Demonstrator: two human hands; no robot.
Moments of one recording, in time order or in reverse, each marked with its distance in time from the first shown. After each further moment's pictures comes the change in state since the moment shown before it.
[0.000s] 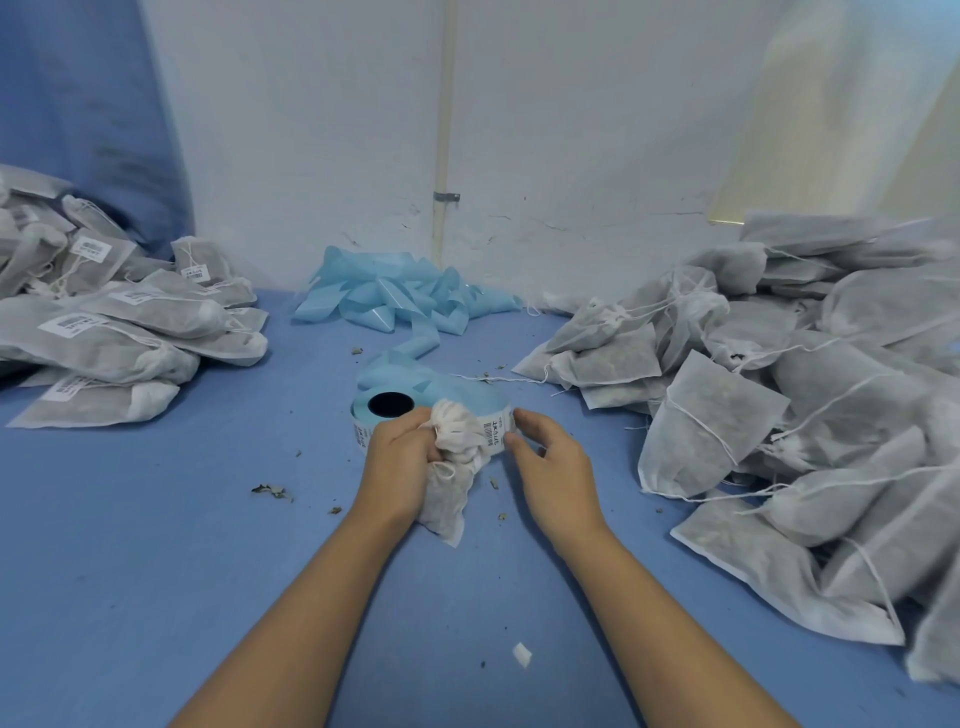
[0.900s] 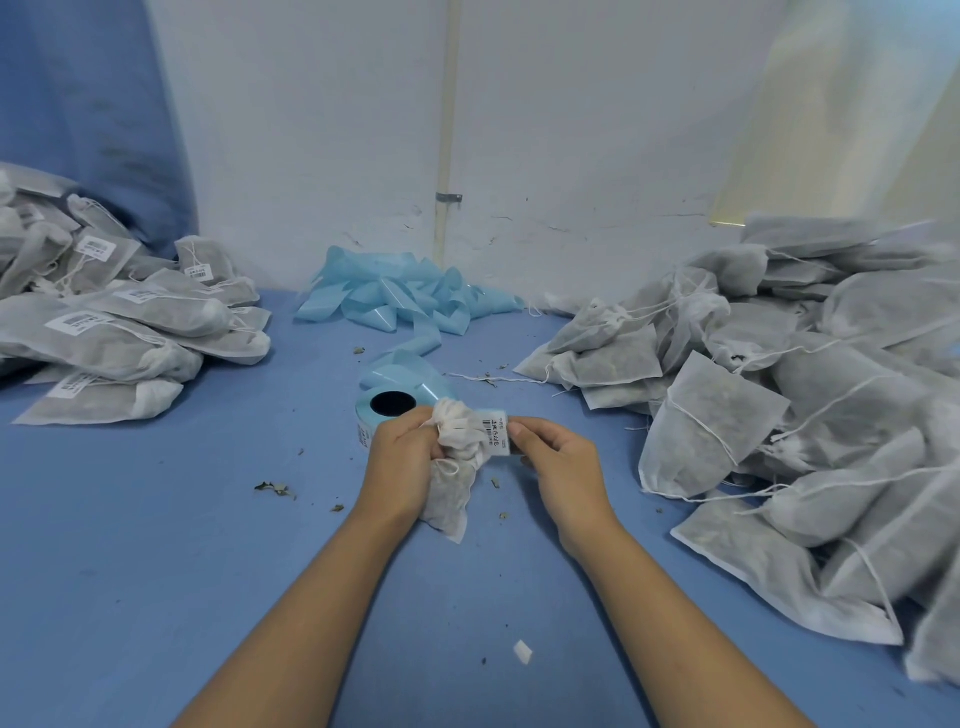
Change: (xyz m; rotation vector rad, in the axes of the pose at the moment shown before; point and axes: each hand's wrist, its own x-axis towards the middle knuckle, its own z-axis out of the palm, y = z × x) left_hand 0.000 -0.001 0.001 0.009 -0.016 0.009; right_hand -0.003 -0.007 -0.006 0.405 -0.064 0.056
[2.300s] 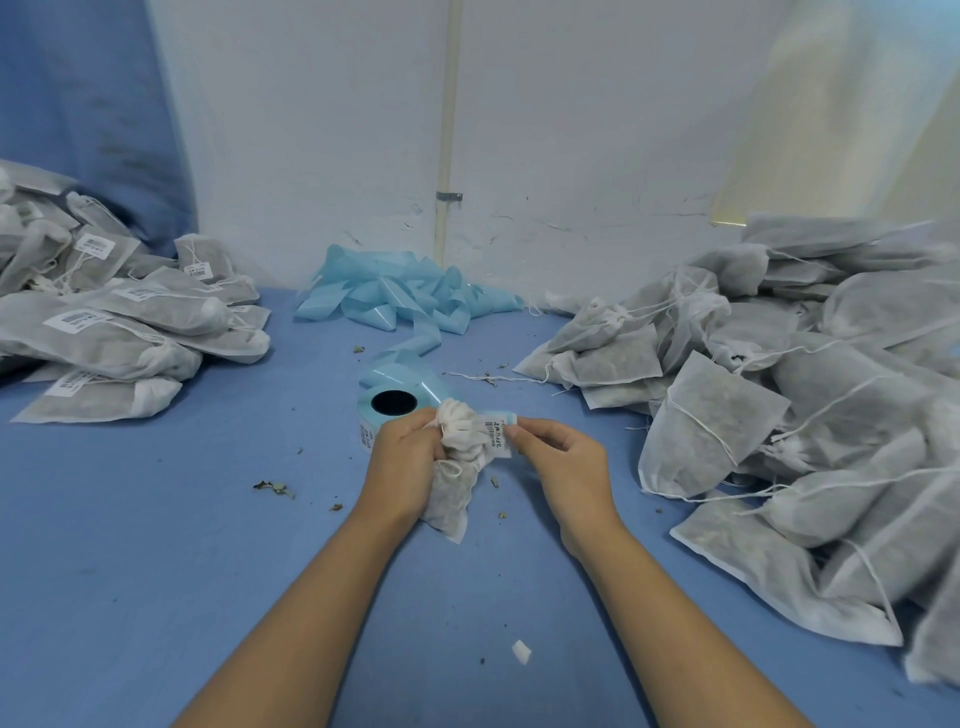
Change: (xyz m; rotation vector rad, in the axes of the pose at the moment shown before) left_hand 0.002 -0.006 -0.001 0.060 -0.011 -0.014; right_hand -0.001 -0.002 -0.002 0.069 0.086 0.081
